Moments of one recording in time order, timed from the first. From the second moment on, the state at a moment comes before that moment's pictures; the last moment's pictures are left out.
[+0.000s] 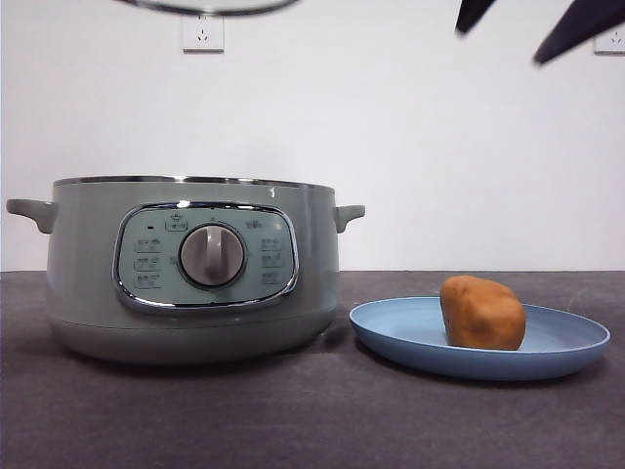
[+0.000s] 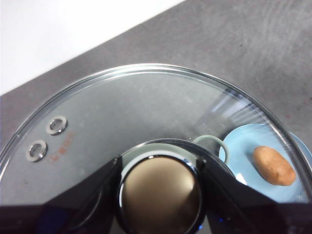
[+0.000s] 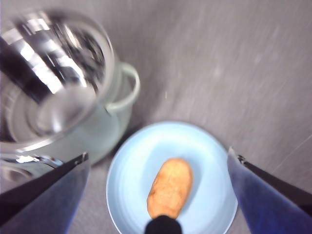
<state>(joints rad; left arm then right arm) -0.47 1.60 2.07 -1.10 0.03 0.11 0.40 1.12 1.18 -0.72 -0.10 -0.01</state>
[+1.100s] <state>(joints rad) -0.47 1.59 1.50 -0.68 0.06 0.01 0.40 1.03 1.18 -0.77 -0.05 -0.01</state>
